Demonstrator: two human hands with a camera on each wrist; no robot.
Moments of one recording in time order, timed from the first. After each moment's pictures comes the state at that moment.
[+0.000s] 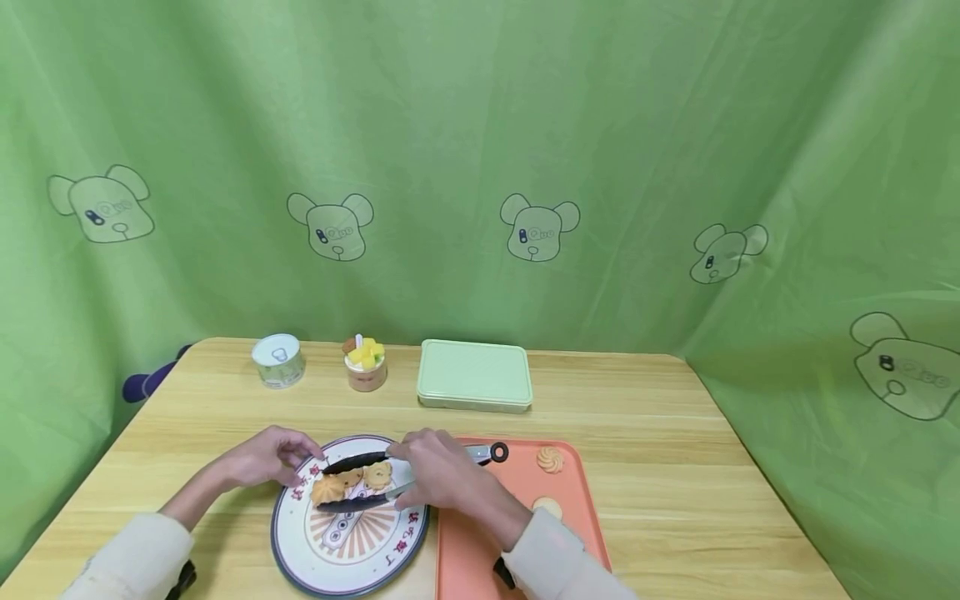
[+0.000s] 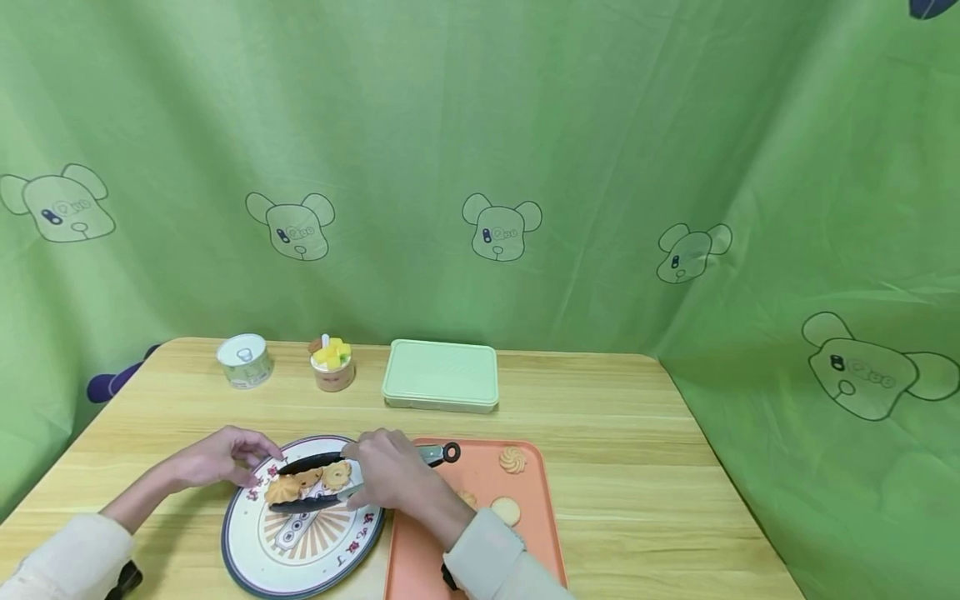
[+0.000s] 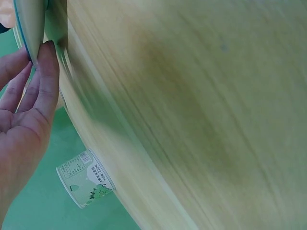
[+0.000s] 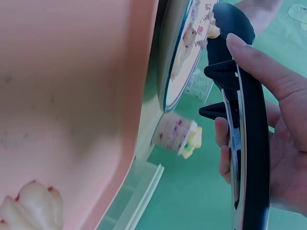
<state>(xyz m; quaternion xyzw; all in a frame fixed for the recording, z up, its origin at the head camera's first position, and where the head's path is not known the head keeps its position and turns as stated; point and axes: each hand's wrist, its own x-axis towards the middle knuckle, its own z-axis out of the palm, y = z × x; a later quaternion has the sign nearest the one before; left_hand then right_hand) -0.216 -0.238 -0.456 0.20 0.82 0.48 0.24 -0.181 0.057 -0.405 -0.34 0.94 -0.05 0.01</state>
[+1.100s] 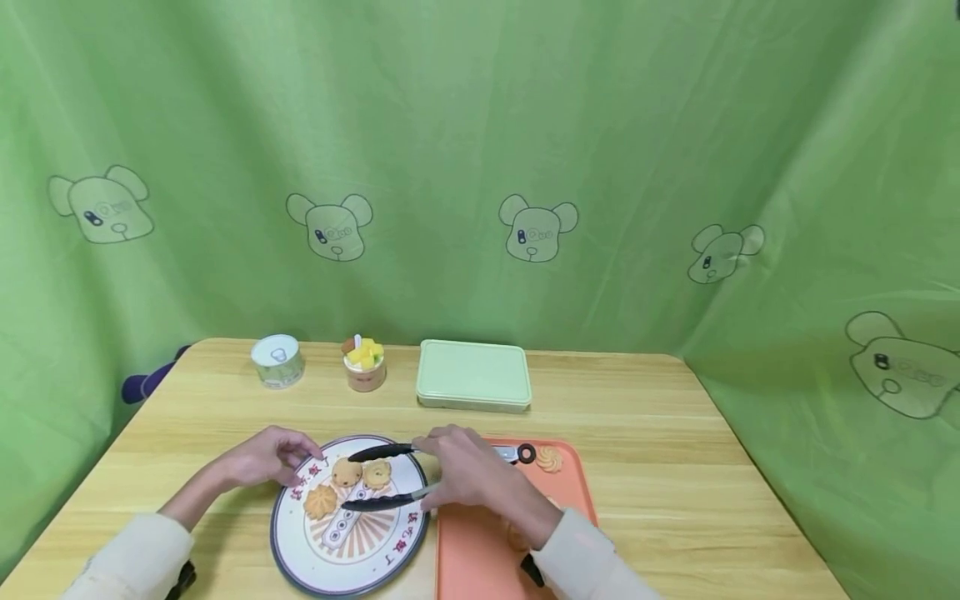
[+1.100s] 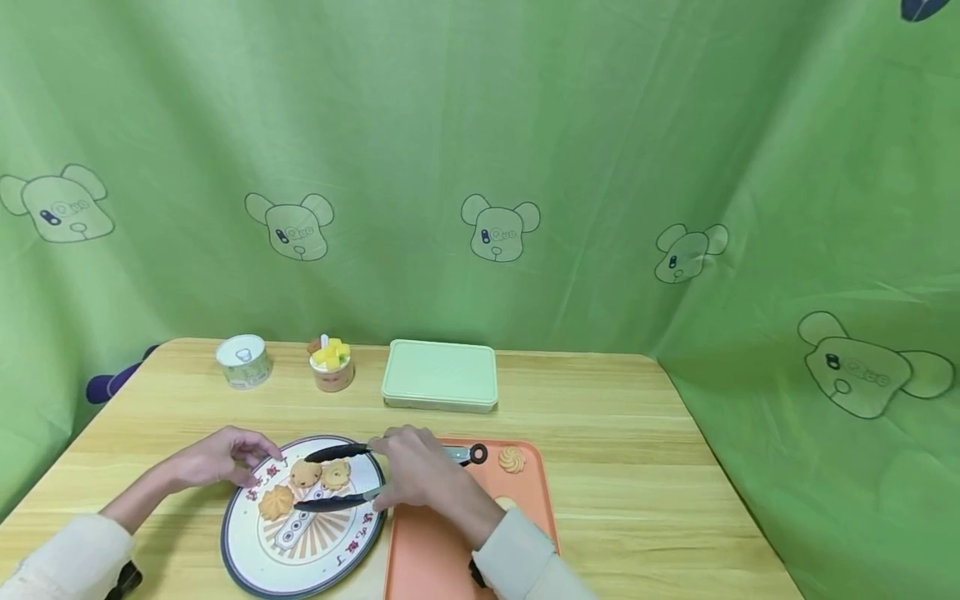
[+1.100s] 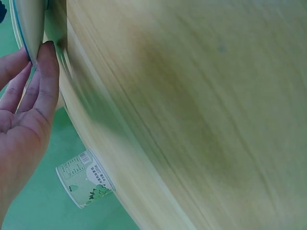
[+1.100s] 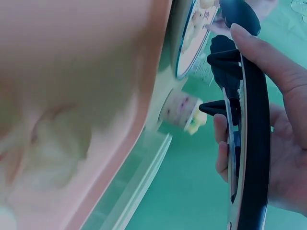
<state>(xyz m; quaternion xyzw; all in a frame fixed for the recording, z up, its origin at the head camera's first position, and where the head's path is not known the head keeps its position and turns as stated) -0.216 -0.238 -0.458 0.19 0.83 0.47 0.23 -0.179 0.088 -0.398 -0.30 0.95 -0.07 0.04</state>
